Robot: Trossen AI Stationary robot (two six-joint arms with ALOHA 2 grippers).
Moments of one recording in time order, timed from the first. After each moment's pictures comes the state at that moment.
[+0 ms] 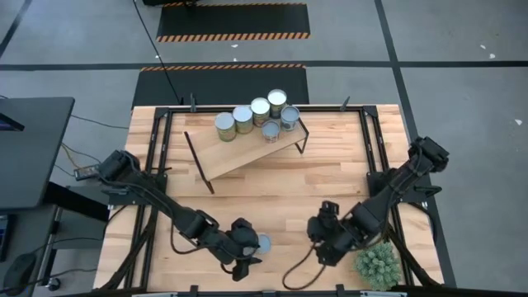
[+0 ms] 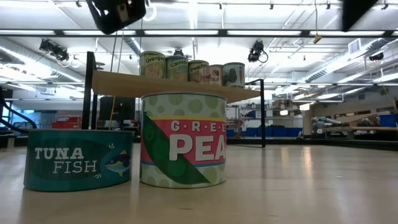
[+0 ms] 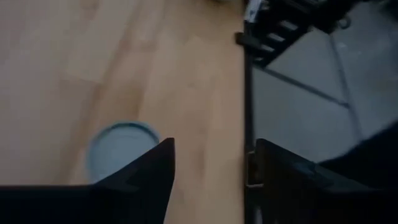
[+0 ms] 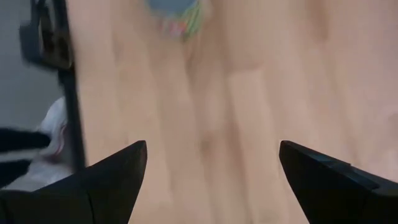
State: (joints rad) left arm -0.61 1.74 1.20 -0.09 -0.29 -0.77; right arm 0.71 1.64 1.36 -0.95 0.29 0.86
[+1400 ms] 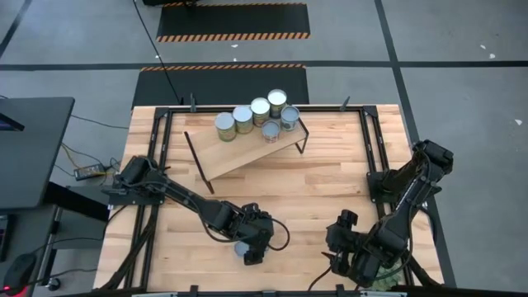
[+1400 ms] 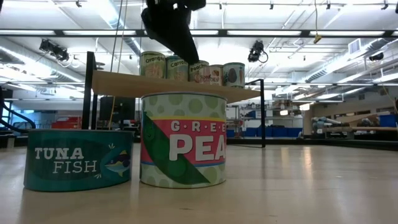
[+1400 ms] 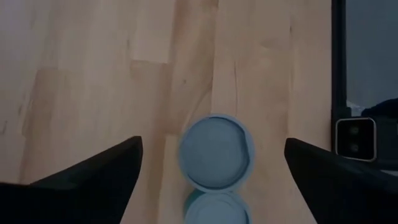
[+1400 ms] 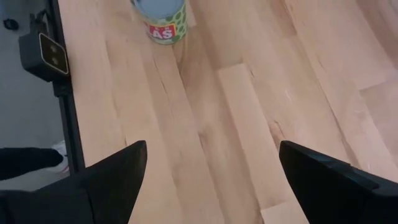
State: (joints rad) left arm -0.46 1.93 1.59 -0.69 -0.16 -0.53; right arm 0.92 1.64 1.34 -1.03 0.53 1.17
